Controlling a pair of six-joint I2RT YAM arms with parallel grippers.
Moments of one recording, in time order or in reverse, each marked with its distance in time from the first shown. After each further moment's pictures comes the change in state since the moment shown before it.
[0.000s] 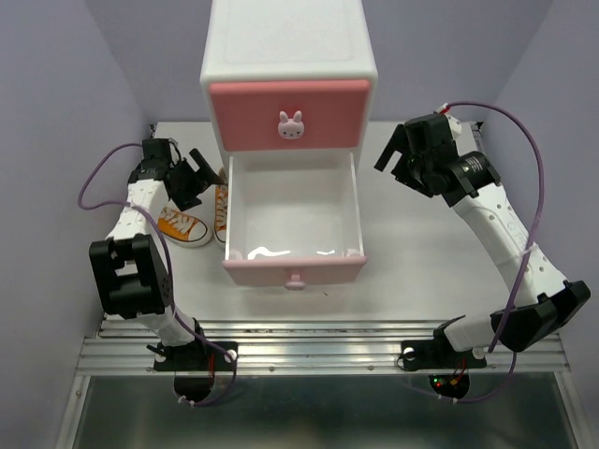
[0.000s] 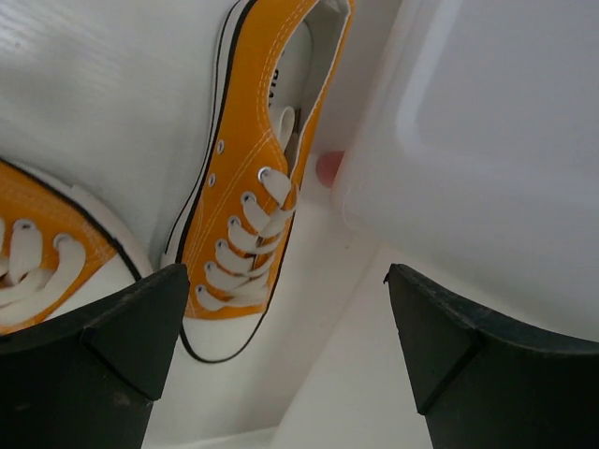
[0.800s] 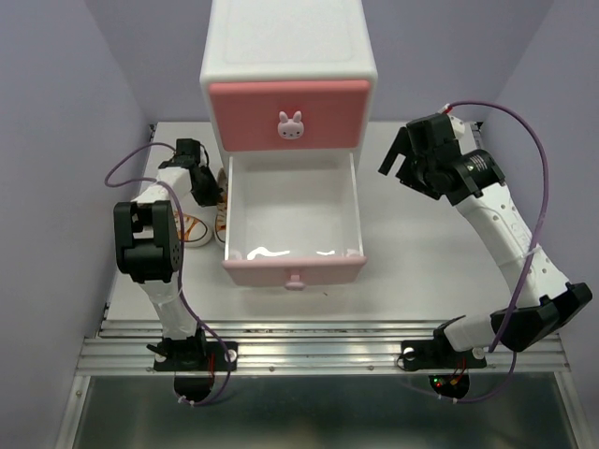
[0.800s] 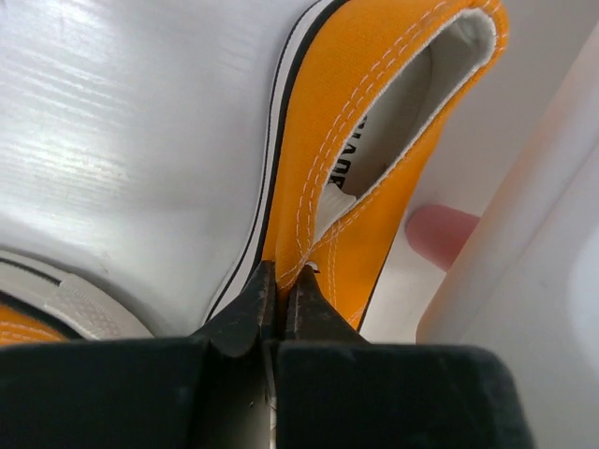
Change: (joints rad) left arm -0.131 0.333 0.125 0.018 -0.193 0.082; right arm 0.000 0.018 0.055 -0.101 0.019 -0.031
